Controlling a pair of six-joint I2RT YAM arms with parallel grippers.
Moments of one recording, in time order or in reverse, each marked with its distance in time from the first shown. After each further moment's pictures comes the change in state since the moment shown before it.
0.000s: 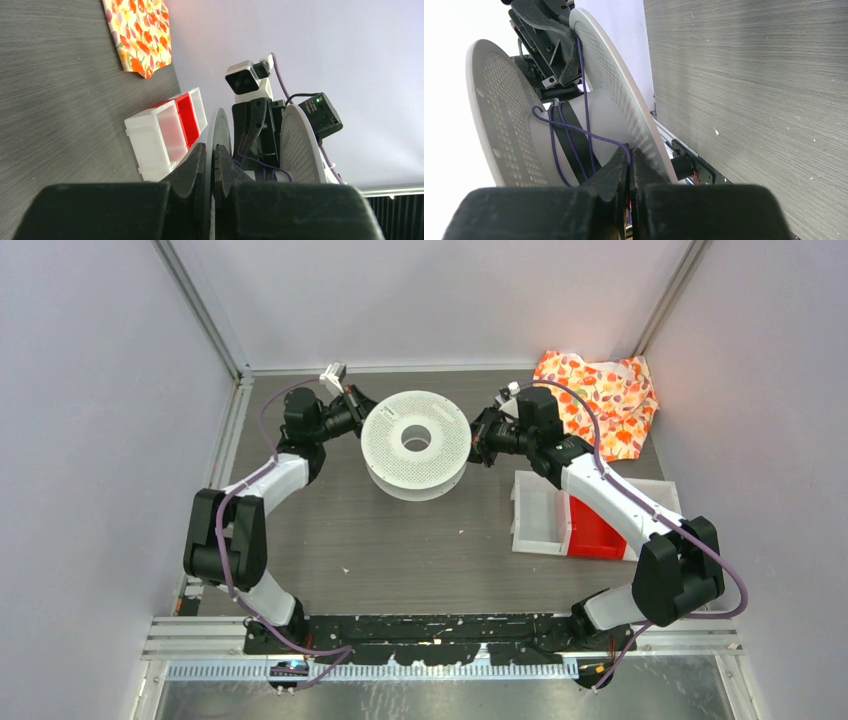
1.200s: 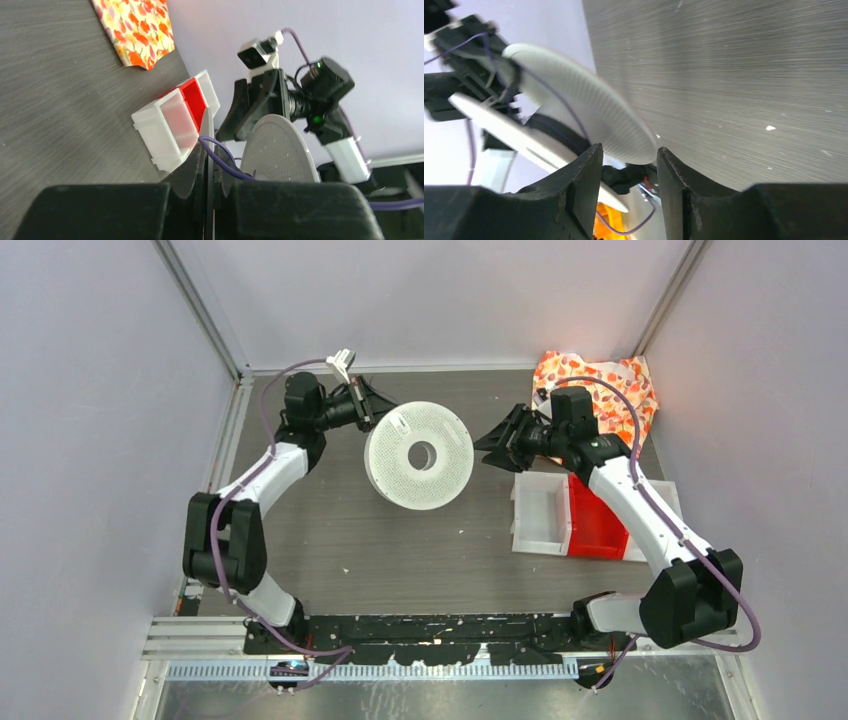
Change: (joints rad) left arm -0.004 0.014 0.106 -0.119 0.087 0.132; right arm -0.137 -0.118 0.018 -0.289 0.061 -0.238
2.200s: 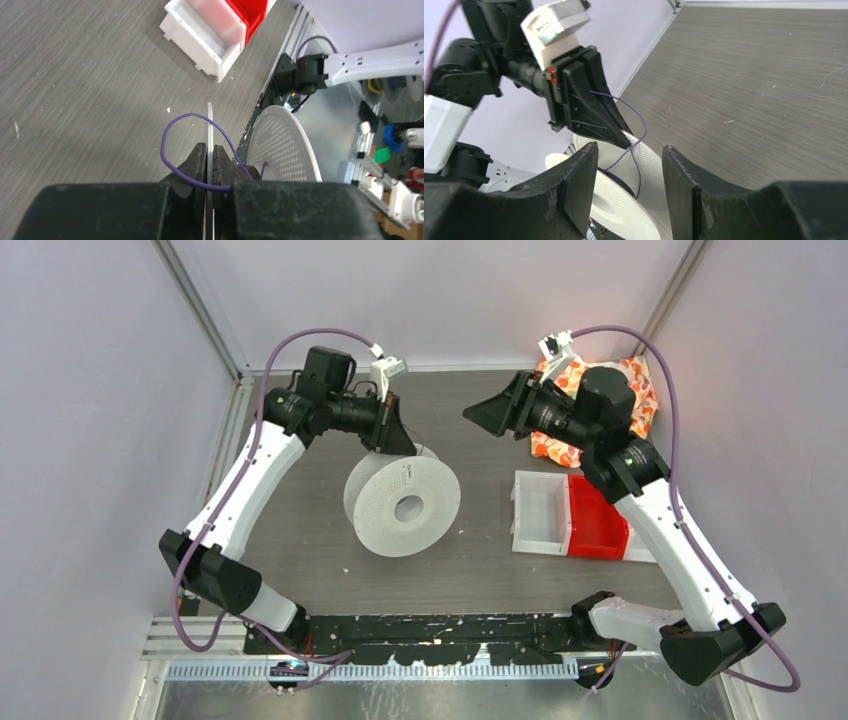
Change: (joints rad) left arm -0.230 -0.124 0.553 -1.344 -0.145 1.049; right arm 0.105 -0.188 0.226 0.081 0.103 -0.421
